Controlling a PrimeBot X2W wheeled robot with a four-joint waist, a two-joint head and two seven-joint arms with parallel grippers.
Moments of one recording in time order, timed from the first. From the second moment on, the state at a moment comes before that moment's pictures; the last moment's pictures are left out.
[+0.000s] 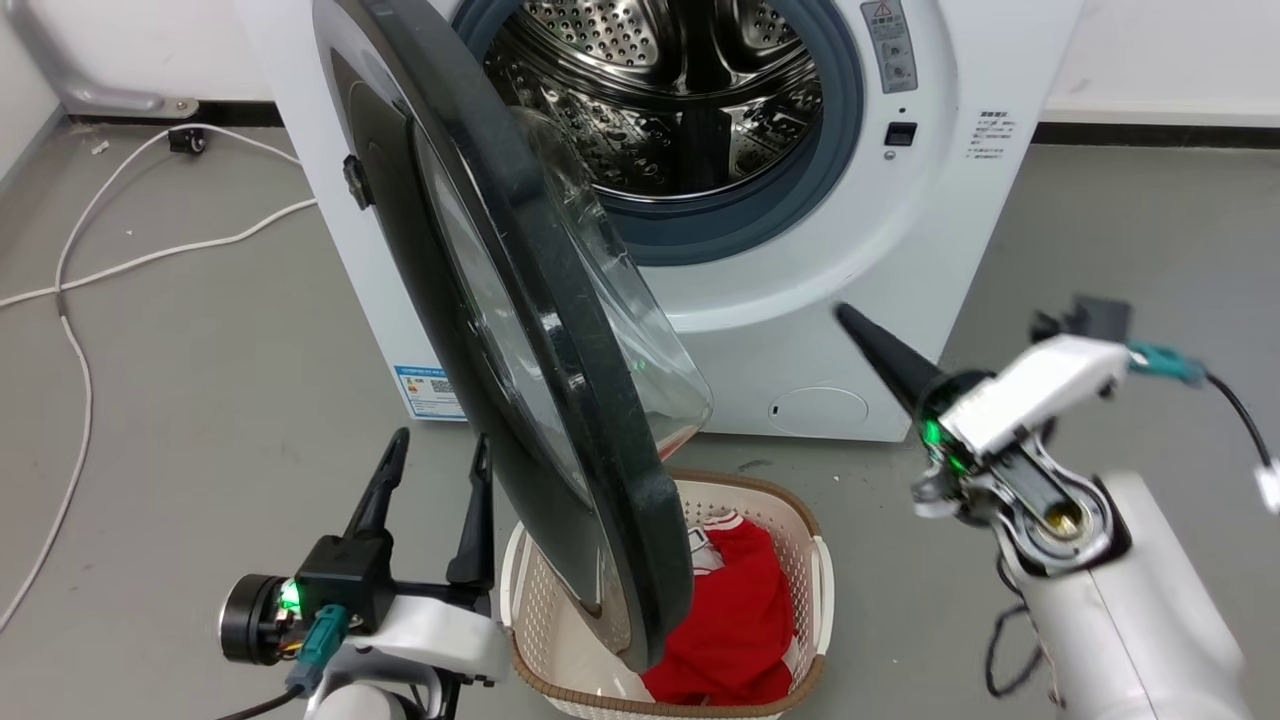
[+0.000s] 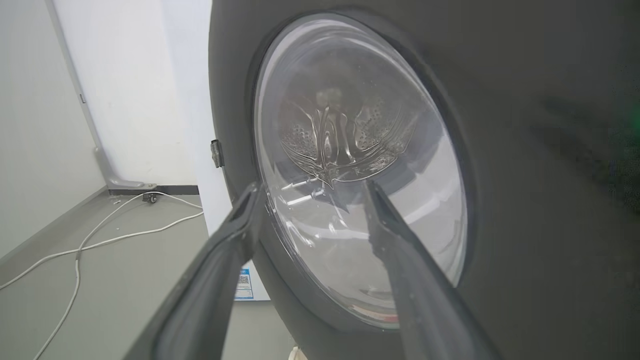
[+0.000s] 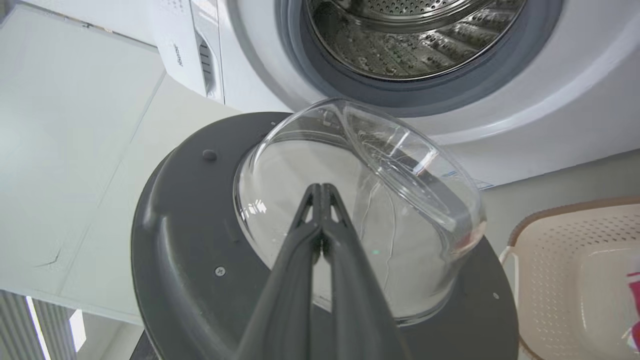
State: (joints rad) left arm -0.09 0.05 -0.11 0.14 -0.09 -0.03 -0.26; right arm -0.51 -0.06 0.16 0.45 1.36 0.13 0.37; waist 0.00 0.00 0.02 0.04
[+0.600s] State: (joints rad) left arm -0.07 0.05 -0.06 0.14 -0.08 -0.02 -0.26; right arm -0.15 -0.13 0.04 0.32 0.89 0.13 -0.19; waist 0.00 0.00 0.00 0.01
